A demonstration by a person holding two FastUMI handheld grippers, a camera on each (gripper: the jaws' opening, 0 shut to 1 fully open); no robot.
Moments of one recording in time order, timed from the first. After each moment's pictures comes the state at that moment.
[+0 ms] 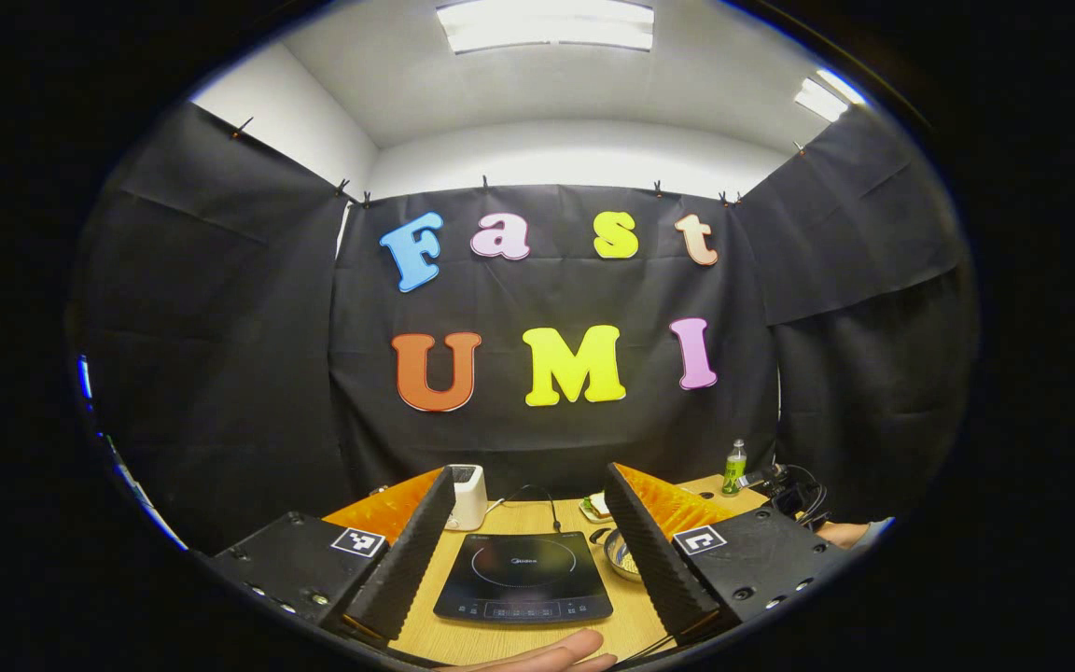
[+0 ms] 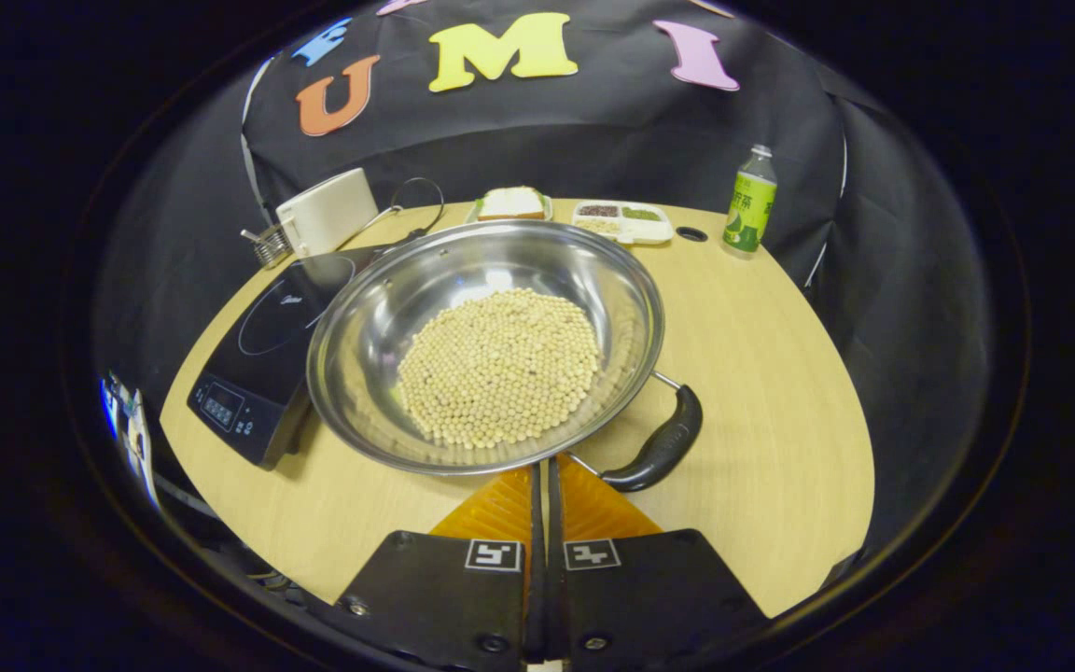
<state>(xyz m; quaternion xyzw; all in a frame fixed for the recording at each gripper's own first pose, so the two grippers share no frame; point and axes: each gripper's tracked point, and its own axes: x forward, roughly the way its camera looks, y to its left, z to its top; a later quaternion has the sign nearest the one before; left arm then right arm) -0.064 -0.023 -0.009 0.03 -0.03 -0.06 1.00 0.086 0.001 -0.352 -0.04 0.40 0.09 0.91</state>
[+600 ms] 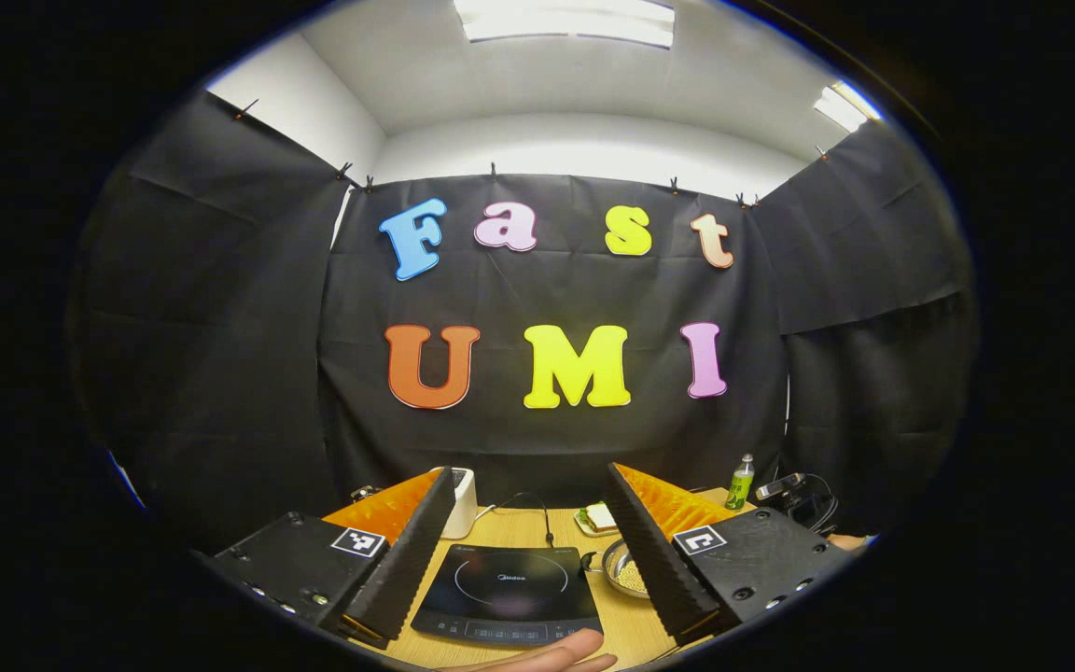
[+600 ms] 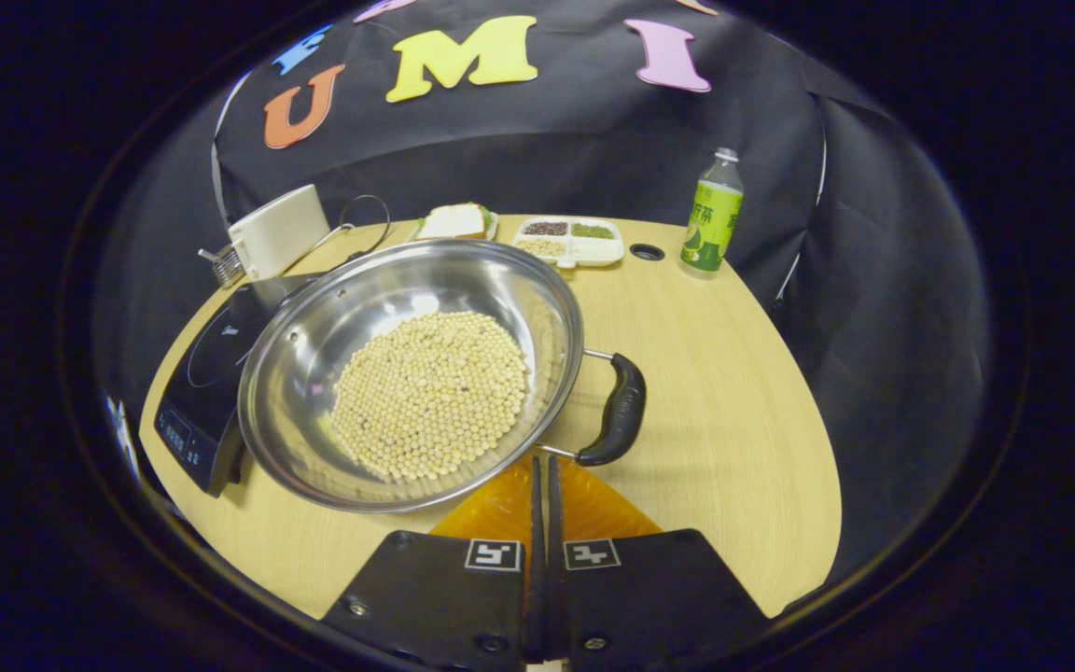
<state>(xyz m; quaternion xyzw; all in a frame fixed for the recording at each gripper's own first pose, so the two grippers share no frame) 0.006 -0.032 -0.008 0.01 -0.02 -0.06 1.00 0.145 -0.048 -0.345 -0.04 0.38 0.06 0.92</state>
